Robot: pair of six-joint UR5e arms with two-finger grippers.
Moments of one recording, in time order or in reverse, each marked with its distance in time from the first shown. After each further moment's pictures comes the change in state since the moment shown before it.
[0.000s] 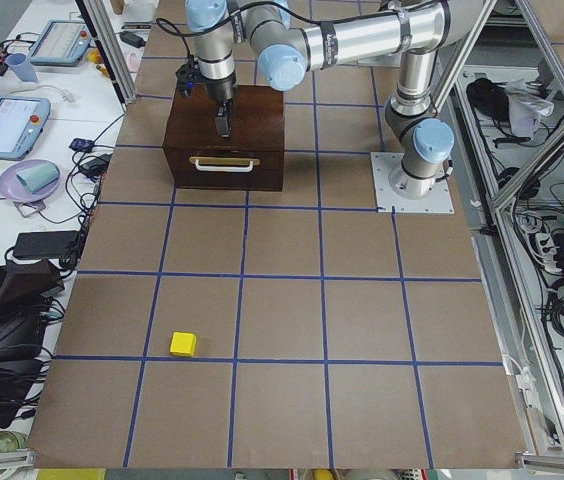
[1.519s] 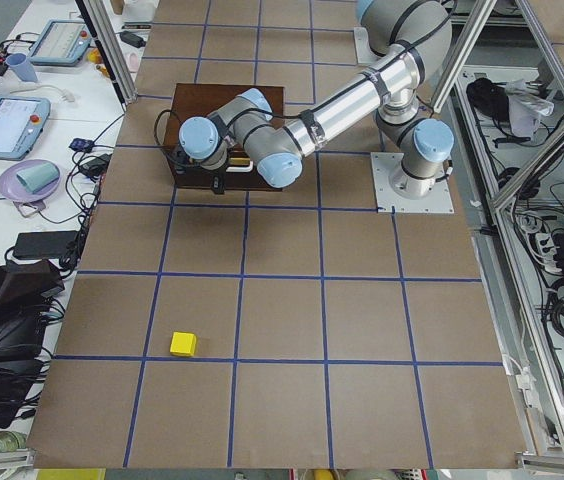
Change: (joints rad) left arm 0.187 -0.170 -0.077 0.020 -0.373 0.208; right arm 0.000 0.000 0.000 0.000 0.000 0.000
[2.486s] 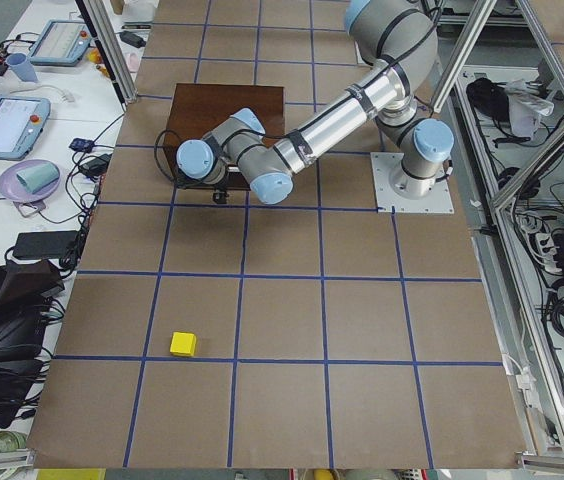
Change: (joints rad) left arm -0.001 -0.069 -0.013 0.013 -0.002 -0.020; right arm 0.000 0.000 0.000 0.000 0.000 0.000
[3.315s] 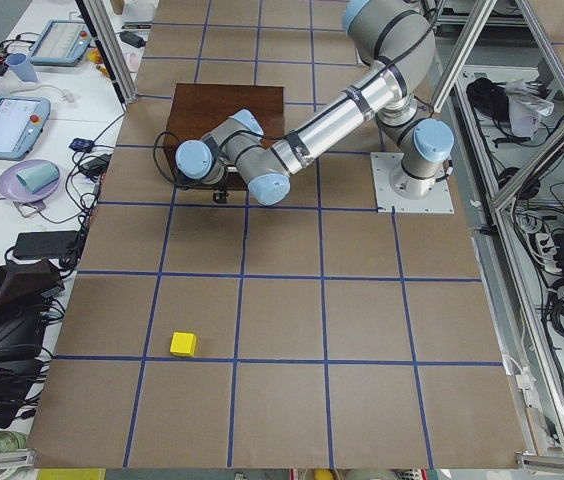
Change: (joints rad) left arm -0.010 -0.008 -0.001 0.015 0.004 -0.025; right arm 0.000 0.000 0.000 0.000 0.000 0.000
